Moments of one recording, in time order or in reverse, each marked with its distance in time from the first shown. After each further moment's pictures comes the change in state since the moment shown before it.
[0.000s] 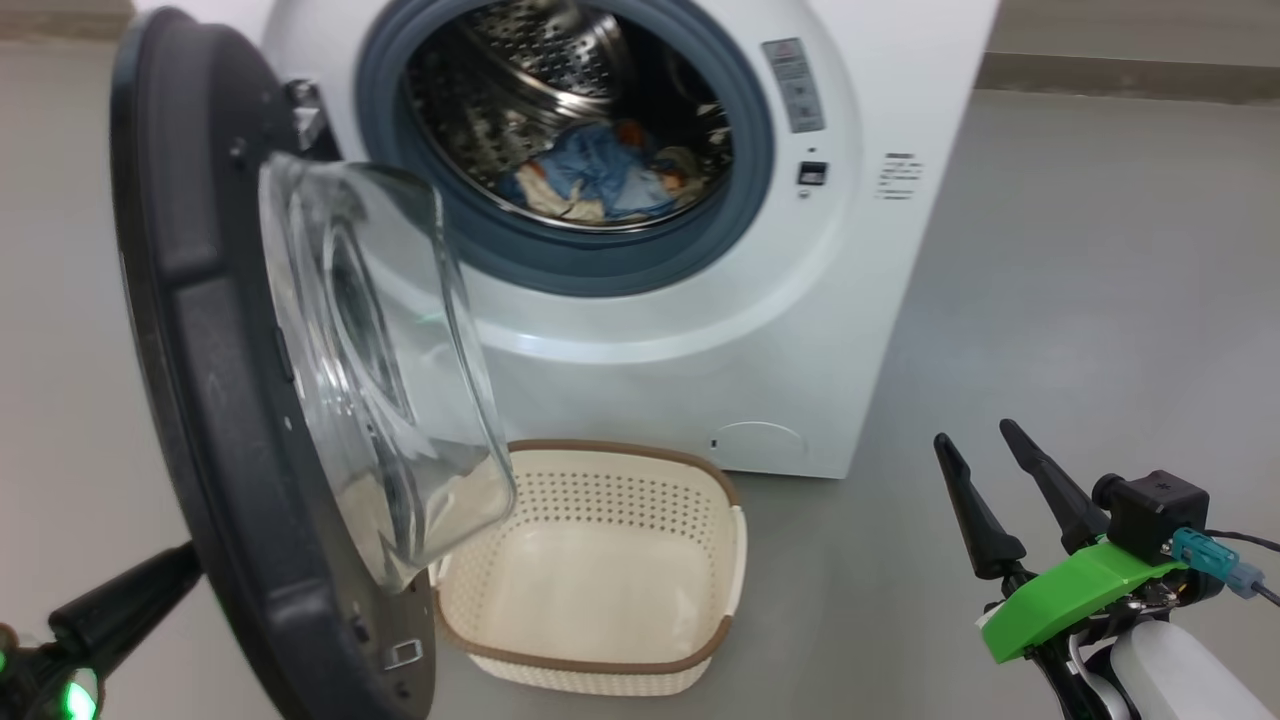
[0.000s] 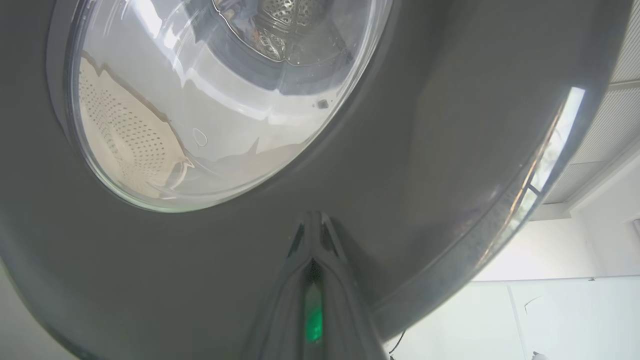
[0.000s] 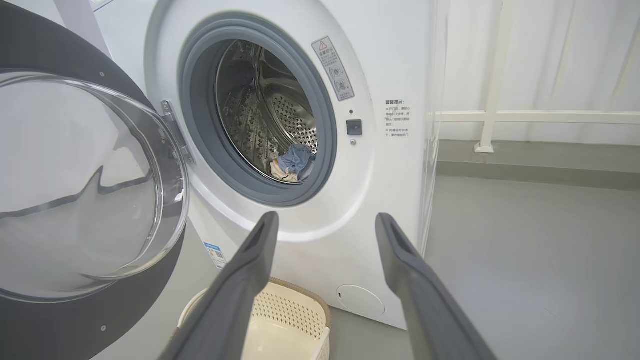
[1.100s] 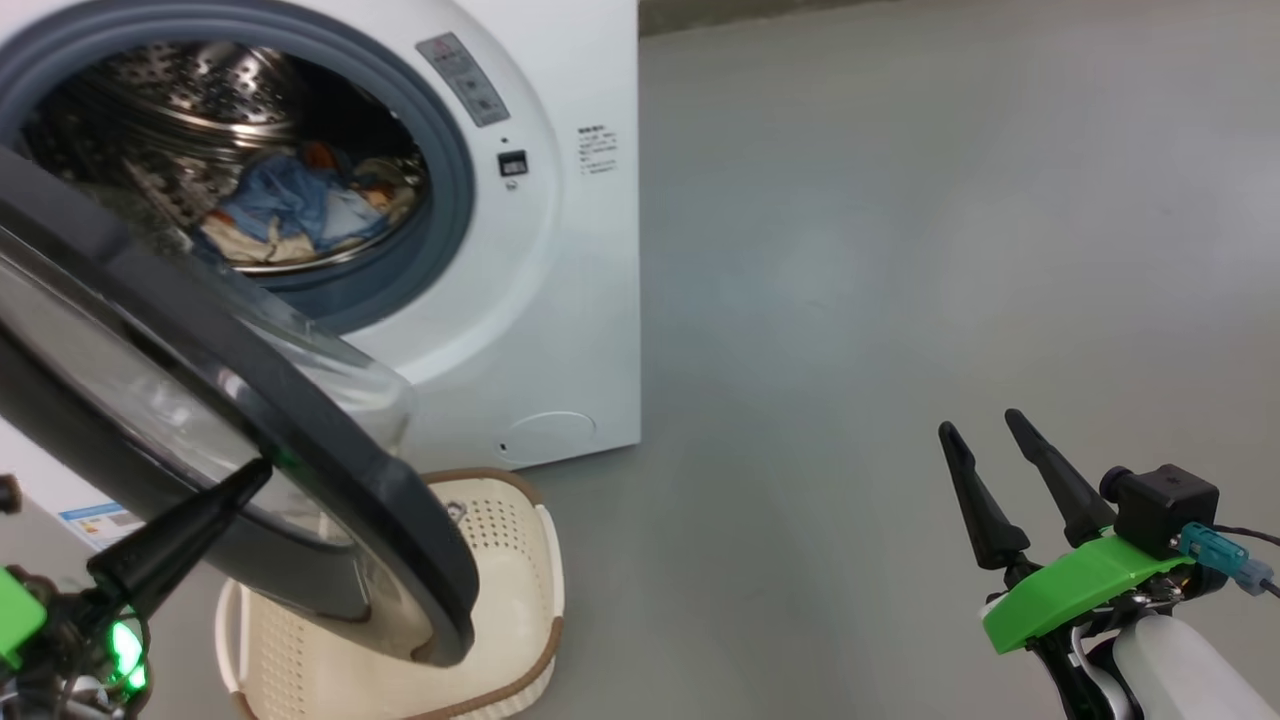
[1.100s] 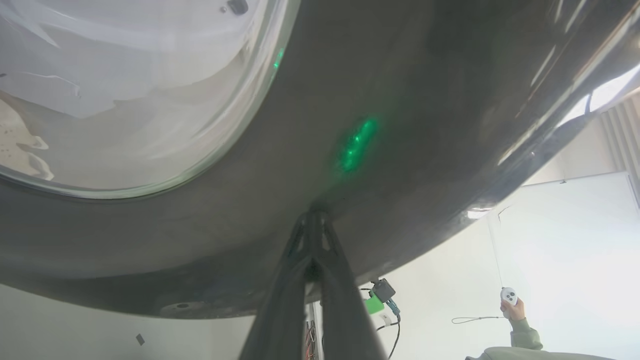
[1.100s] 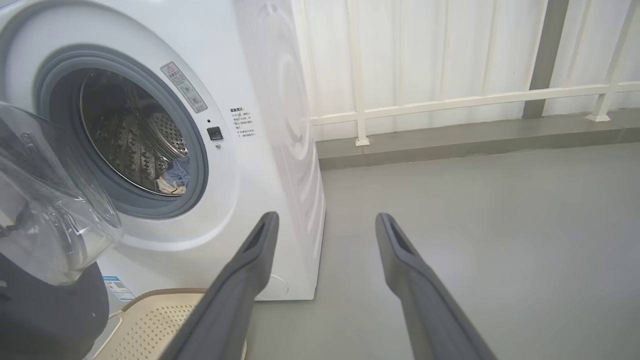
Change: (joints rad) left arm -0.057 -0.066 -0.038 -0.028 0.019 -0.027 -0.062; right arm 0.003 0.011 -0.022 -0.016 -0.003 0.000 0.000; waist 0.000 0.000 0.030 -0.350
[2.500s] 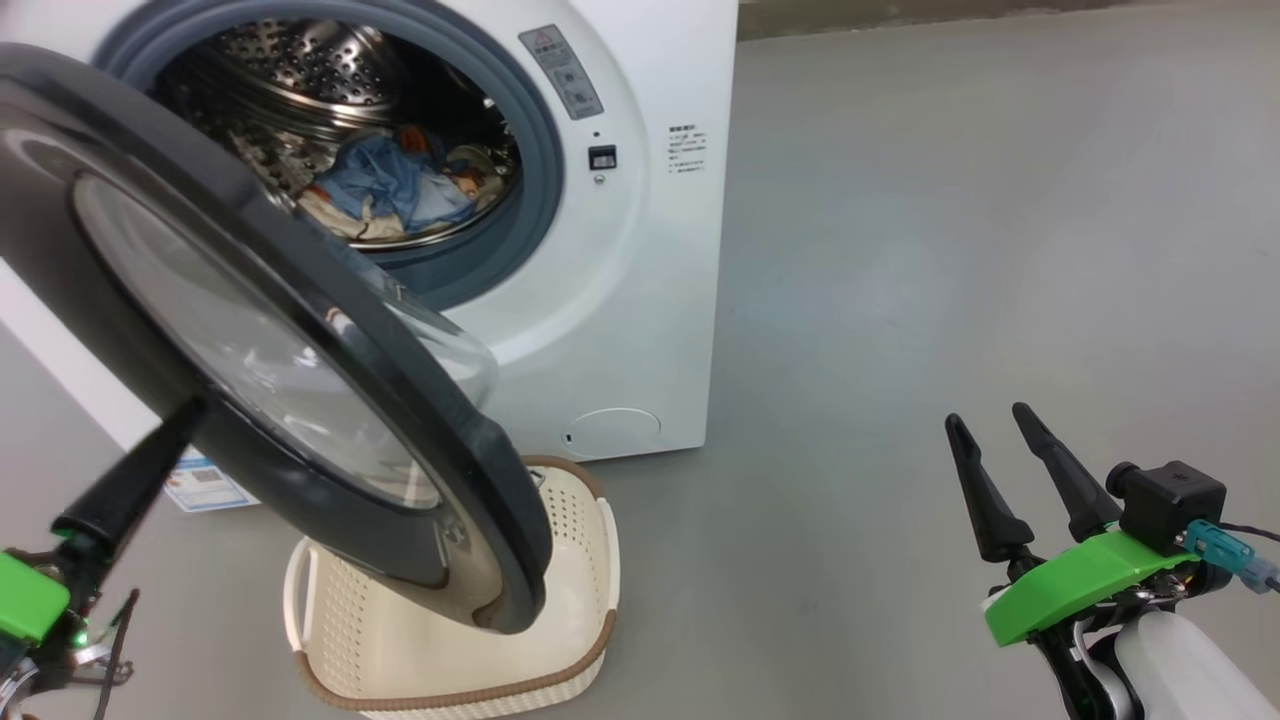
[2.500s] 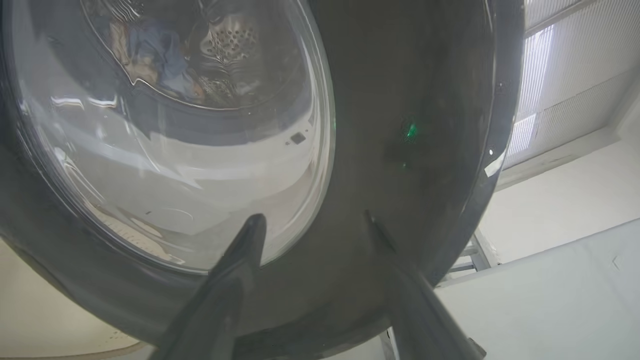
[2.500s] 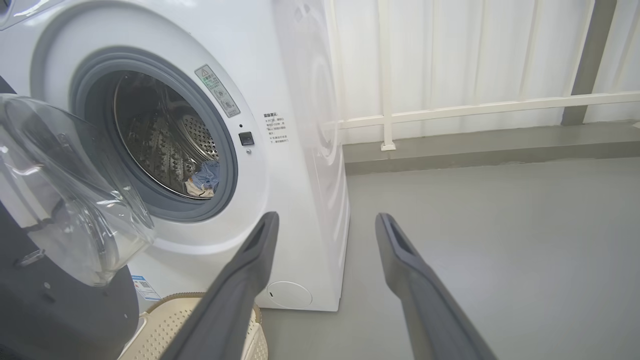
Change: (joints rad) left arm -0.030 -0.005 -0.006 0.013 0.242 -0.157 -0.222; right arm 0.000 0.020 -0.034 -0.001 -0.018 0.000 0.000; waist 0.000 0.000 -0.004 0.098
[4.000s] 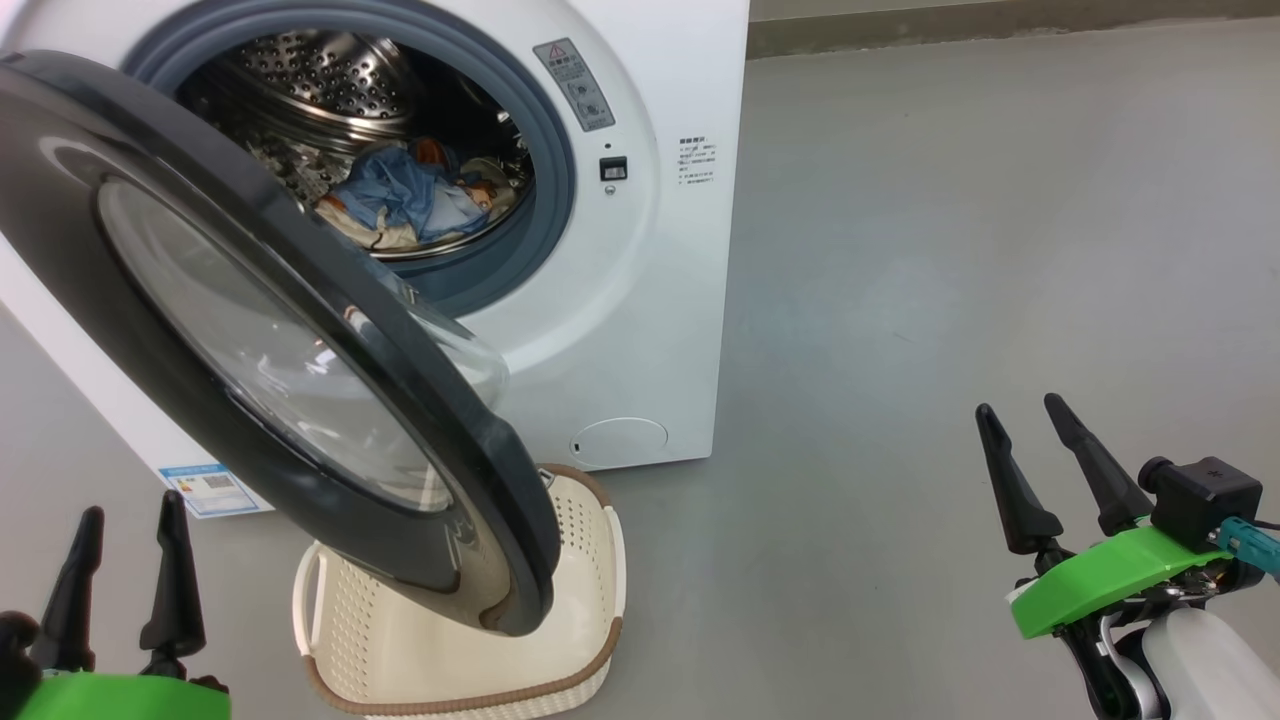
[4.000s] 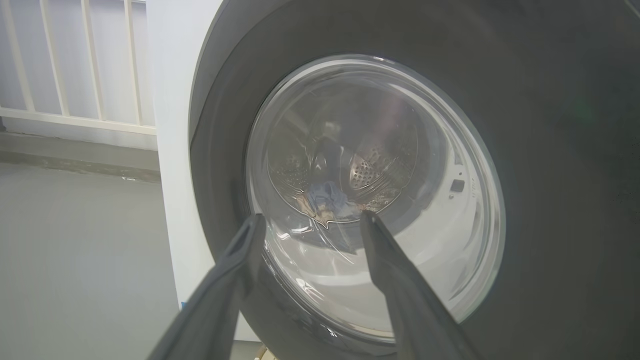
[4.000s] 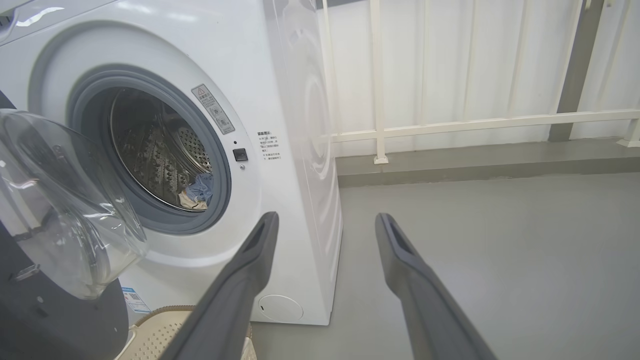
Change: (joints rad) left arm 0.146 0.060 -0.260 0.279 0.800 -0.112 -1.087; right arm 0.012 -0.022 -0.039 -0.021 -0.005 0.000 0.000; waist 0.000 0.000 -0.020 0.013
